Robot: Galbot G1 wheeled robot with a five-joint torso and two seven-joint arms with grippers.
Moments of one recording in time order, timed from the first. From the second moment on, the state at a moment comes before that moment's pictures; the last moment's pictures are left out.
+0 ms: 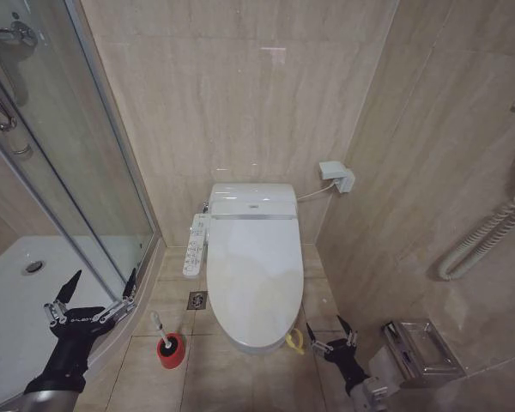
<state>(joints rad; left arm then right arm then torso) 1.89 -1.30 -0.83 -2.50 -0.36 -0.08 -0.07 -1.58 1.34 0.55 1.74 0.12 0.18 -0.11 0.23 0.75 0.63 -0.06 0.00</state>
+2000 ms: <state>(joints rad) 1.89 -1.30 -0.83 -2.50 -0.36 -0.08 -0.07 -1.40 1.35 0.45 1.44 0.06 0.19 -0.13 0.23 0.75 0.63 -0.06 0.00</state>
